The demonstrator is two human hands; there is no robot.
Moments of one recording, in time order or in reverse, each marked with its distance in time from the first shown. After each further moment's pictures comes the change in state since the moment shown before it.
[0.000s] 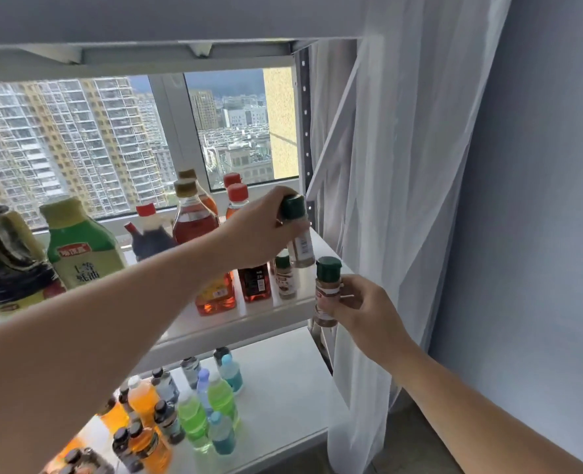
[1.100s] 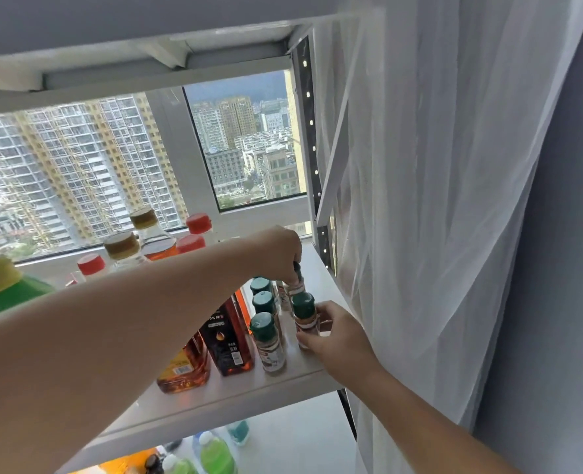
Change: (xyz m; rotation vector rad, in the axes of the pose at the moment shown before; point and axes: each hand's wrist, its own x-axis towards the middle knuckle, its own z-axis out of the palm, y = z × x) left_hand 0.193 -0.052 0.058 0.684 -0.370 -0.146; right_hand 0.157 0.078 0.011 -0.221 -0.073 0.035
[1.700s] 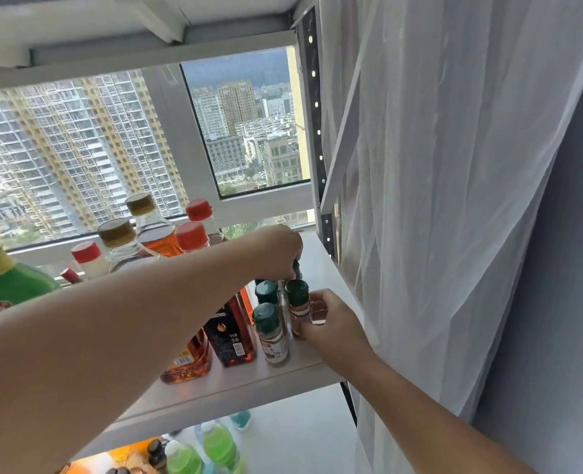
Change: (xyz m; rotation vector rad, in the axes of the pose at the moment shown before) left_hand 0.013 -0.011 0.031 0.129 0.023 0.036; right_hand 0.009 0.001 0.015 0.048 -0.021 0.025
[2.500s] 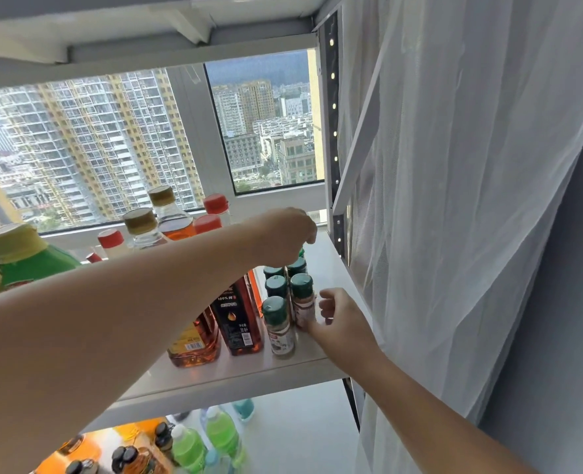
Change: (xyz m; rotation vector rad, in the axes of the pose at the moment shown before) left_hand -0.030 0.000 -0.032 -0.014 0.135 0.039; right_hand -0.003 0.005 -0.004 -0.100 -0.007 -0.021
